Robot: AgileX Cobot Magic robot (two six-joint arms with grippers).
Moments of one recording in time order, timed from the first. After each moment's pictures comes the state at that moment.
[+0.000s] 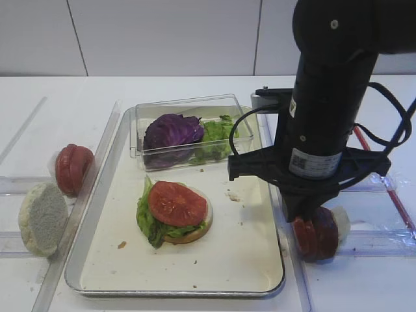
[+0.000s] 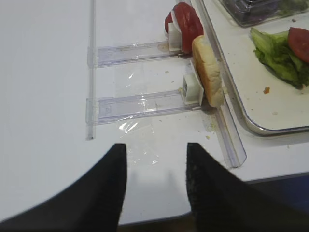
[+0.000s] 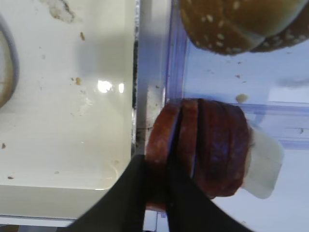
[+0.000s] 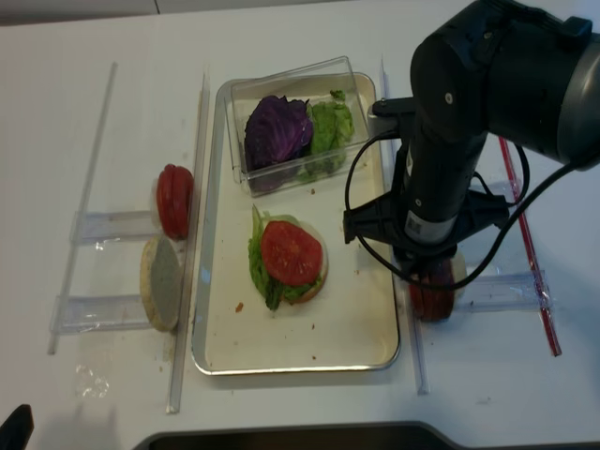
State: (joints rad) left arm -0.09 -0.02 -0.49 0.02 1.18 0.00; right arm 0.61 1.65 -1.17 0.08 1.15 0.52
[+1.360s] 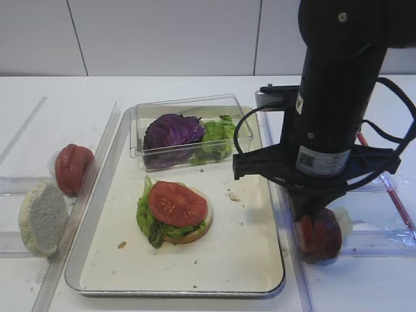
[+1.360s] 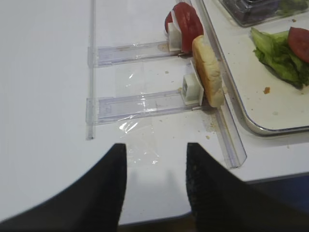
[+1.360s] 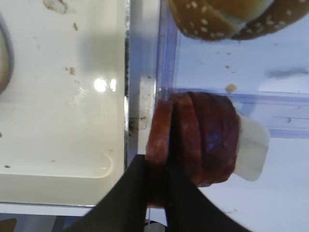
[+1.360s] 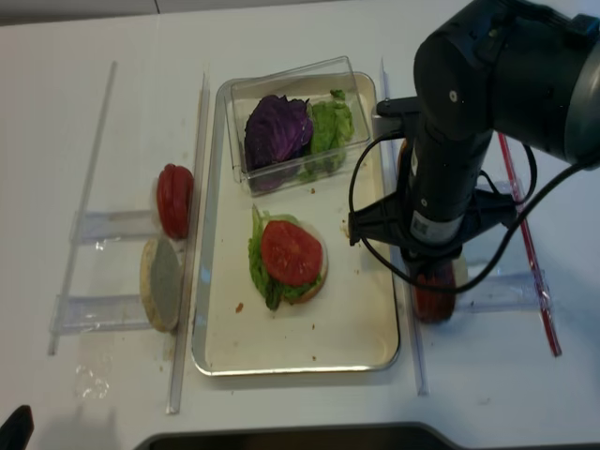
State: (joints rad) left arm -0.09 -0.02 -0.49 0.02 1.18 0.00; right arm 0.61 1.63 -1.17 0.07 1.19 0.52
